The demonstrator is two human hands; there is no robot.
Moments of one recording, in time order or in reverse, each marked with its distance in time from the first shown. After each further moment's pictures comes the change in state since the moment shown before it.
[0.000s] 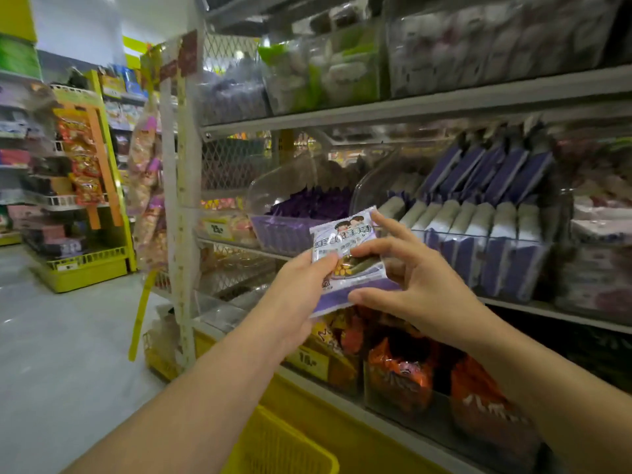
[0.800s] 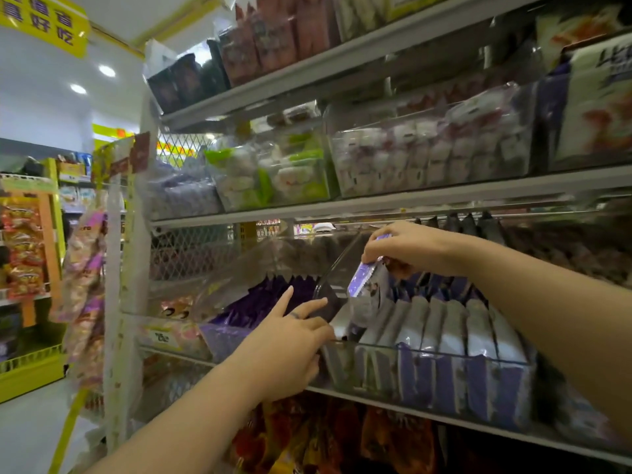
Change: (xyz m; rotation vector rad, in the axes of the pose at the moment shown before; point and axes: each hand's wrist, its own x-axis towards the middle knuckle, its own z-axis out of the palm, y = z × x) left_hand 0.124 0.030 -0.007 1.895 -0.358 0.770; right_hand 0.153 0.012 -0.137 -0.253 -0.071 0.361
